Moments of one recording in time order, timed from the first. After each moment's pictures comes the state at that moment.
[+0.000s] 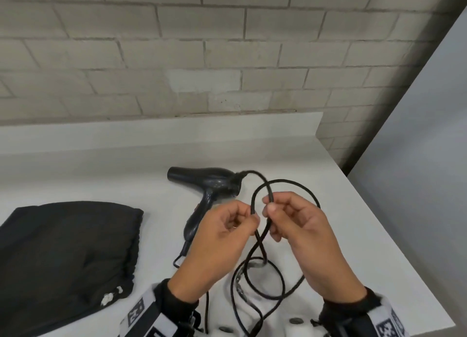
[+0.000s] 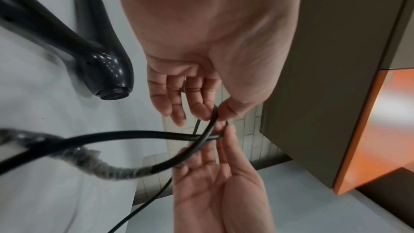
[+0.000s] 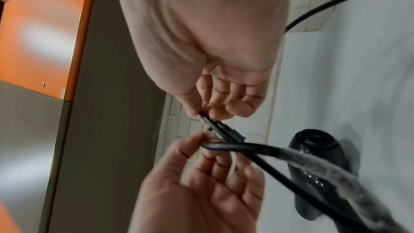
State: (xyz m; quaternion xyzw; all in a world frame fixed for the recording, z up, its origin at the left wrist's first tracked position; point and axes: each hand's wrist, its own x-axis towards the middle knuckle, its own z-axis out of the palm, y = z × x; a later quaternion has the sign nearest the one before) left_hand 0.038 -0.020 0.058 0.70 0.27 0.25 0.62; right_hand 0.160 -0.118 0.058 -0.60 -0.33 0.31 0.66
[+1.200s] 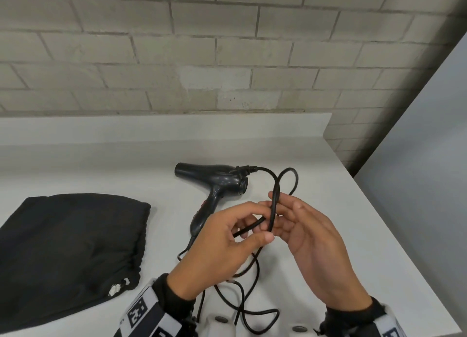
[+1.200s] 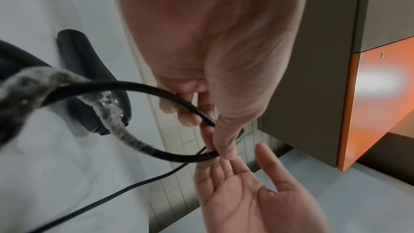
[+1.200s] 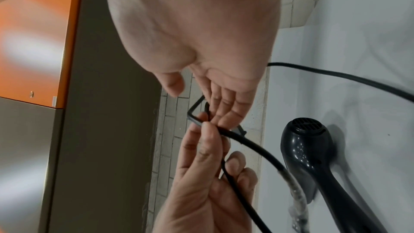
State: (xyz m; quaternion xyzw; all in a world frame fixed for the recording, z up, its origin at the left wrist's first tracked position) left_hand 0.023 -0.011 0.046 0.76 0.17 0.24 0.58; right_hand 0.154 -0.122 0.051 -0.50 -0.29 0.39 0.71
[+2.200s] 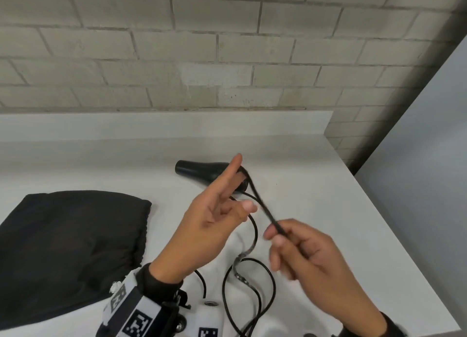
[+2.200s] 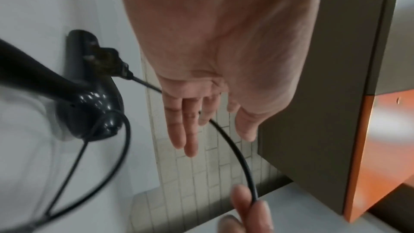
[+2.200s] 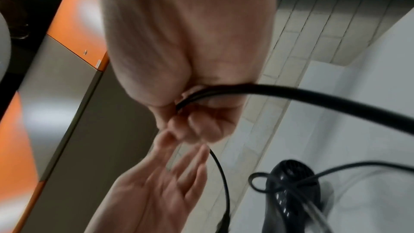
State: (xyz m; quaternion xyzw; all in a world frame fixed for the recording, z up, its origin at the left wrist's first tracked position) left_hand 0.013 0.007 0.057 0.70 0.17 0.28 0.64; right_hand 0.144 -0.145 0.052 -0.60 -0.46 0.34 0.56
